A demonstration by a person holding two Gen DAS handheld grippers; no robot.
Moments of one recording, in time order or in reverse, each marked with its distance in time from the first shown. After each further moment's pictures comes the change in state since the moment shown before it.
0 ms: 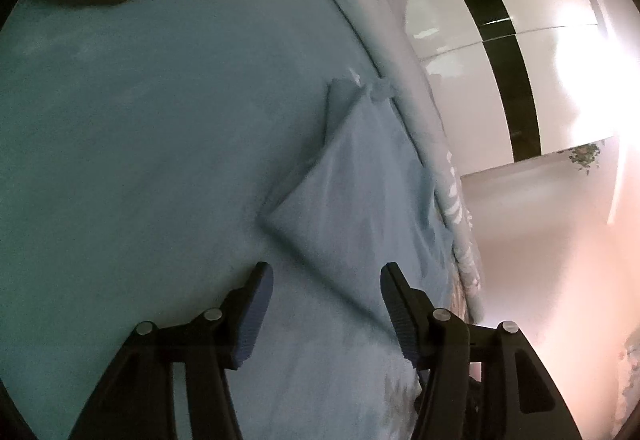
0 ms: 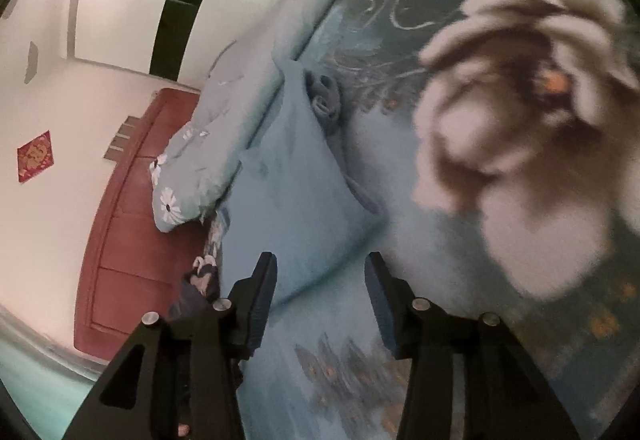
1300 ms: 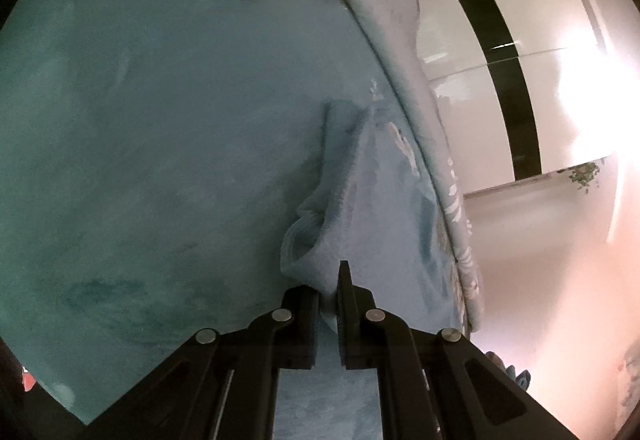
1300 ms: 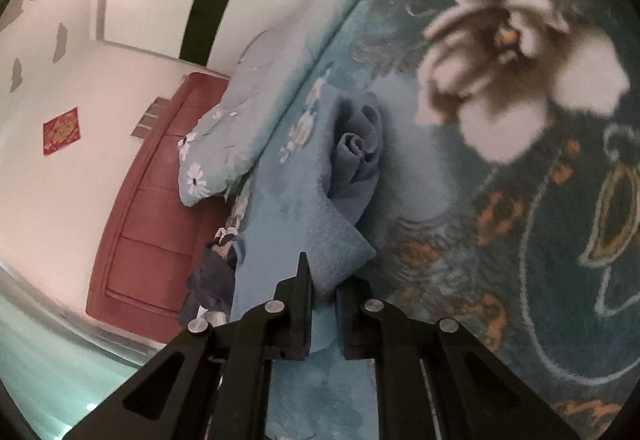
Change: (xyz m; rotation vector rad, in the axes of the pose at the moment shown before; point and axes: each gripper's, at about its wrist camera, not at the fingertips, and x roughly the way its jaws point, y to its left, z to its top) left arm -0.089 0.040 -0.095 -0.067 -0.061 -0.007; right arm -0.056 -0.005 -0.056 -0.054 0.034 0.069
